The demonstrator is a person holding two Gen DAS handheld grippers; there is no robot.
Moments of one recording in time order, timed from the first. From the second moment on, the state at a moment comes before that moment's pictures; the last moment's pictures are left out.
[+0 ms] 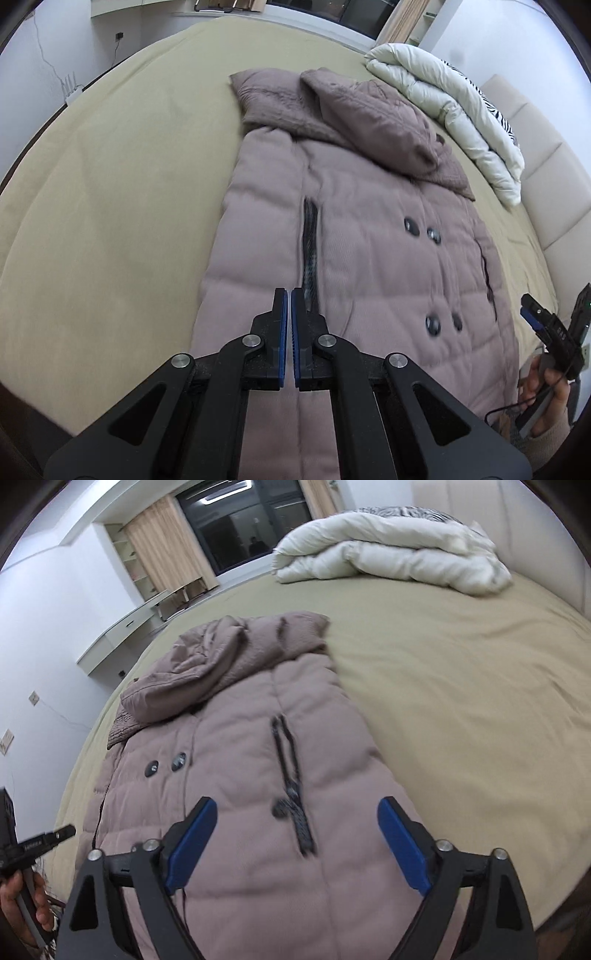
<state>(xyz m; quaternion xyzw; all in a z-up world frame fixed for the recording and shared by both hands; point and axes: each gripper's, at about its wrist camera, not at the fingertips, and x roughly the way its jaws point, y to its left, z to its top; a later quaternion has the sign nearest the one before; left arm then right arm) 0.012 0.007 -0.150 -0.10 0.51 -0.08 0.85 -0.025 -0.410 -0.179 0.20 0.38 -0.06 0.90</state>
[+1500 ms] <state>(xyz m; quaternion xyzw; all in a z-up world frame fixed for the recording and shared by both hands) -0.118 0.063 -0.225 -0.12 0.62 -0.09 0.77 -0.139 -0.478 -0.277 0.40 0.48 0.04 0.78</state>
